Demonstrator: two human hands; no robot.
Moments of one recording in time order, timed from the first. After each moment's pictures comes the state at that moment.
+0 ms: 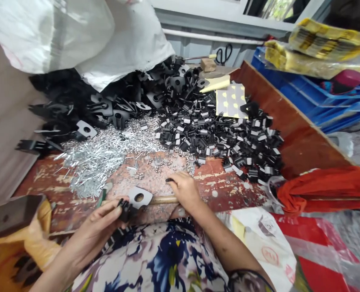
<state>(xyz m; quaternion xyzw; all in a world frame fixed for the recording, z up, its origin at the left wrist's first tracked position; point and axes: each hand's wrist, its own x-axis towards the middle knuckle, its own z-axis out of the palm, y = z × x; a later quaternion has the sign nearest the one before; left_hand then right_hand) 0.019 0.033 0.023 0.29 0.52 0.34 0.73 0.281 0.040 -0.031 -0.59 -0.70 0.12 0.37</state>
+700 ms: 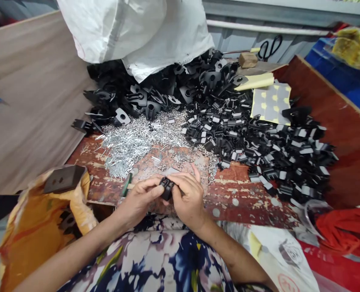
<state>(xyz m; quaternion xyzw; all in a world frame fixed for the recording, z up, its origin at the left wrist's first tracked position) 0.059 0.046 0.027 0.37 0.38 0.37 0.76 0.226 0.030 0.004 -0.51 -0.69 0.14 0.50</state>
